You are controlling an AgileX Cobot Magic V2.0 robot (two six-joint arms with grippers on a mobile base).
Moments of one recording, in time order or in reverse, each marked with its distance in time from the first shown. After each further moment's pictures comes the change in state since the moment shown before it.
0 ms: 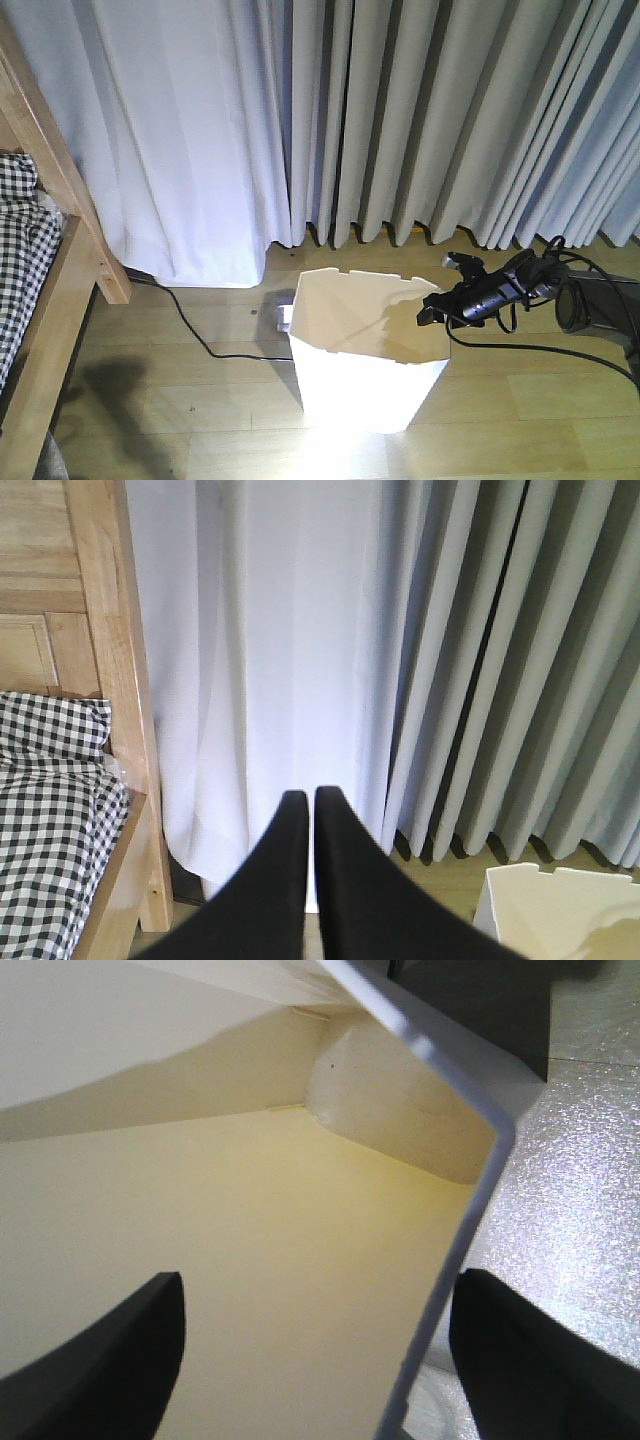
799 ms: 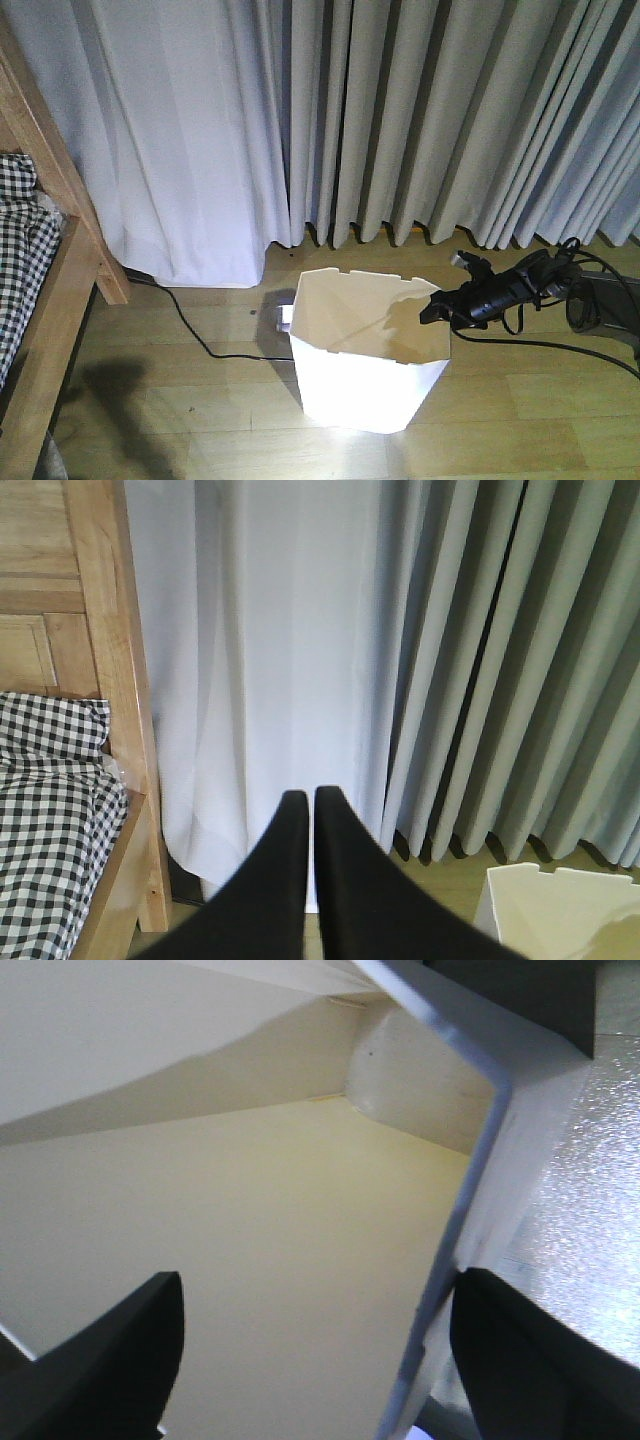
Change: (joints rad) left arm 0.000 0.000 0.000 0.000 0.000 0.000; right arm -0.042 0.000 -0.007 0.051 0.097 -0.006
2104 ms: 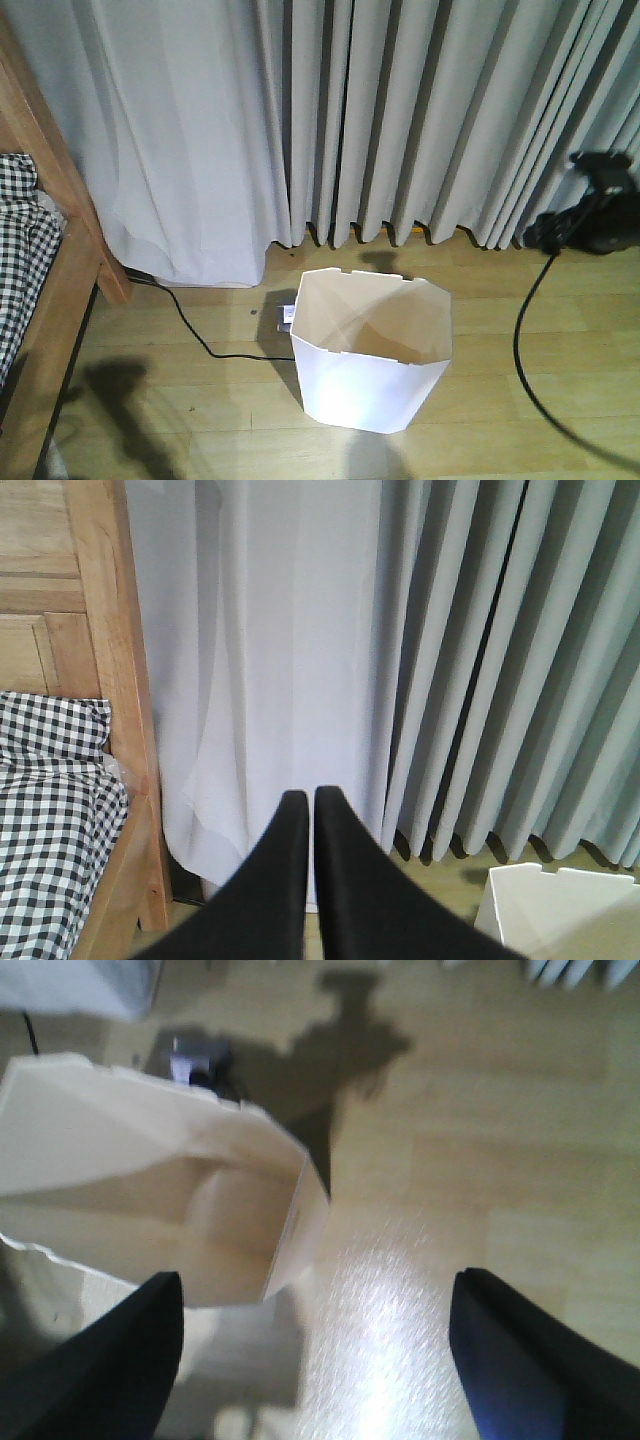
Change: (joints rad) left arm 0.000 0.000 0.000 0.000 0.000 0.000; right arm -0.096 -1.289 1.231 0.079 -0.487 -0.334
